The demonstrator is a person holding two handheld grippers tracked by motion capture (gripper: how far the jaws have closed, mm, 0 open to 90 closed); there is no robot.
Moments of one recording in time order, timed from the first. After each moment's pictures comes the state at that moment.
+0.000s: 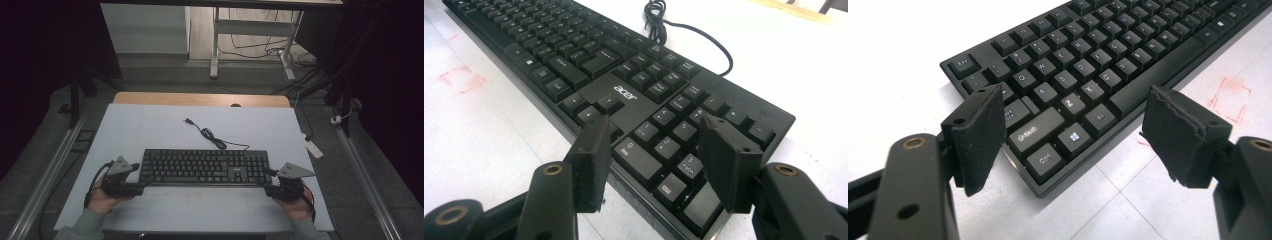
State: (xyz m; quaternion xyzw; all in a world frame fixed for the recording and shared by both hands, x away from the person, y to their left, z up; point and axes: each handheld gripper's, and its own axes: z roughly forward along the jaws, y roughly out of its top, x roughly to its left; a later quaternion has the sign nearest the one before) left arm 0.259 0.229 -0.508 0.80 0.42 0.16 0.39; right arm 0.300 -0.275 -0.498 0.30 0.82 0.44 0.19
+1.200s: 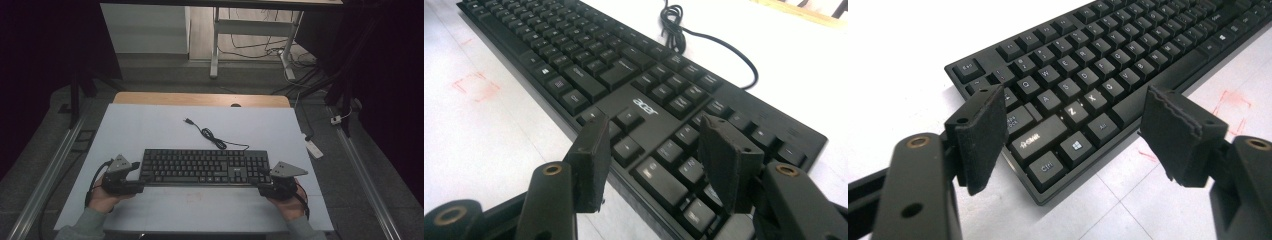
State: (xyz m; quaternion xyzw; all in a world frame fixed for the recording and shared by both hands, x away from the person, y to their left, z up) left arm 0.263 0.229 -0.506 0.79 0.44 0.16 0.40; right arm 0.301 -0.255 -0.496 0.29 0.83 0.44 0.18
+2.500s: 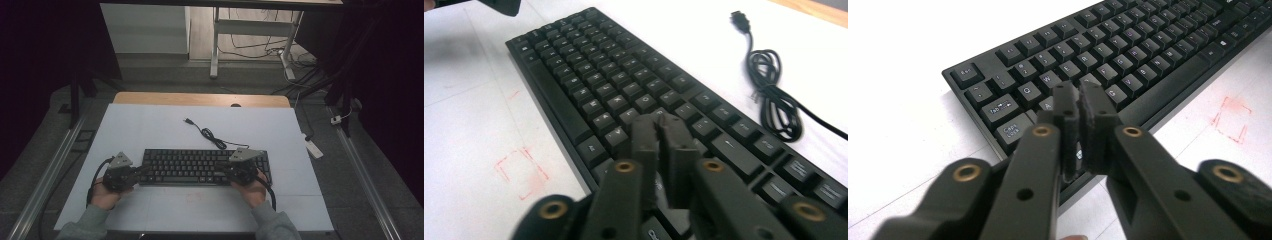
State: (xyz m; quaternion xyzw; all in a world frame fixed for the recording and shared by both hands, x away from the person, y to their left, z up) left arm 0.271 0.230 -0.507 0.79 0.43 0.15 0.41; right arm 0.334 -0.150 -0.490 0.24 0.85 0.45 0.12
